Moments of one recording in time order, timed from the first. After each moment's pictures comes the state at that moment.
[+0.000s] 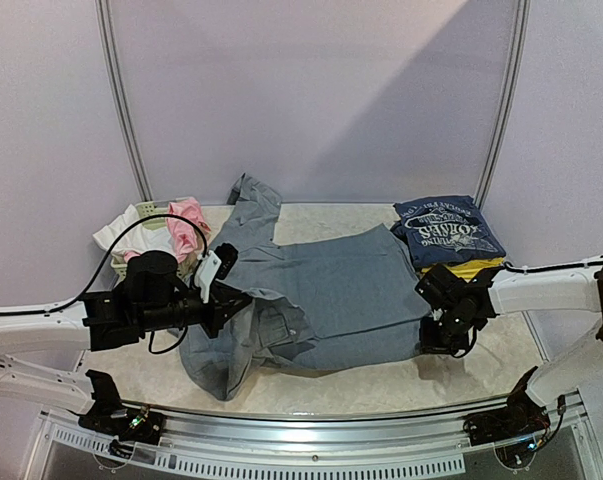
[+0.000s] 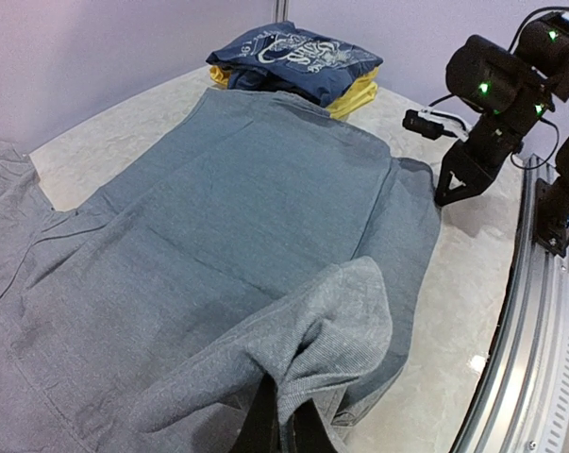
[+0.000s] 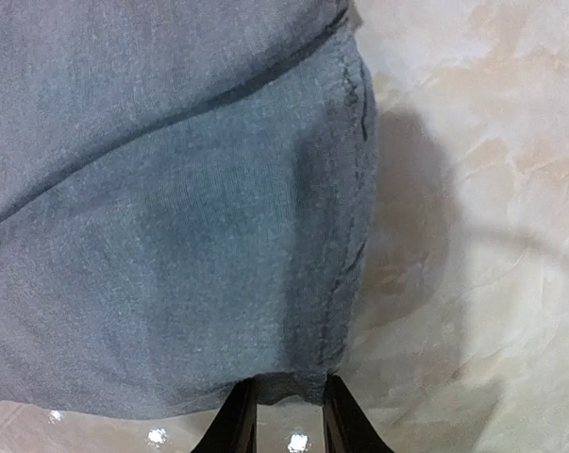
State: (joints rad) left arm -0.92 1.00 0.53 0.07 0.01 -0.10; right arm 0.68 1.42 0.68 -0.64 0.09 0.83
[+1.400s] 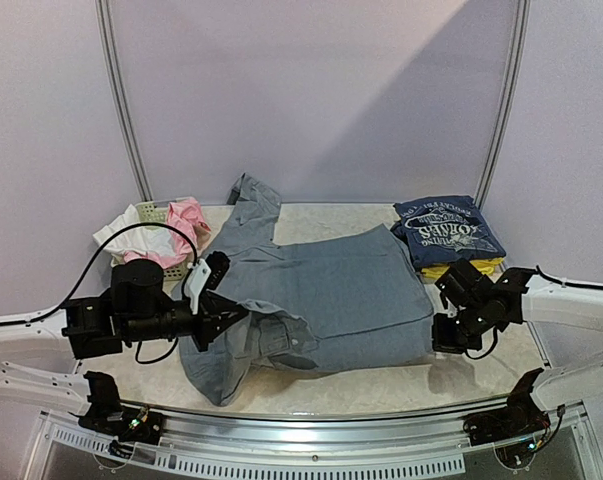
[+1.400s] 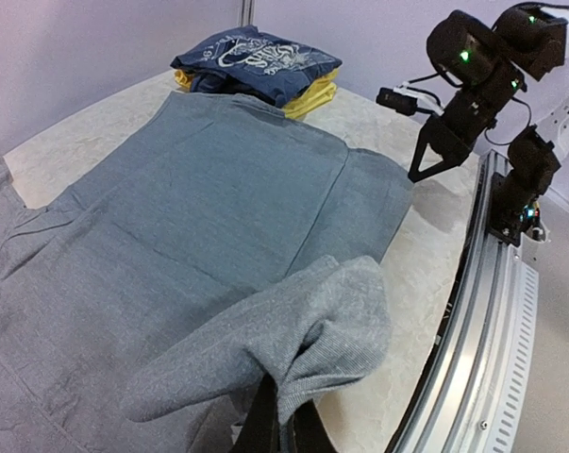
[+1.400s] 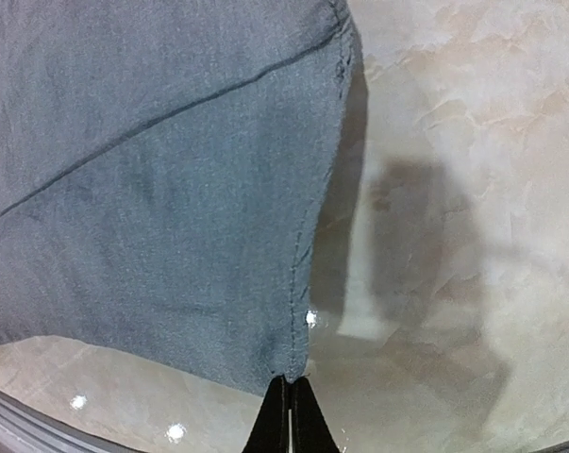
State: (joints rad) left arm -1.02 0.87 0.53 -0.05 0.00 -0.17; right arm 0.69 1.19 0.65 -0.74 0.04 0.82
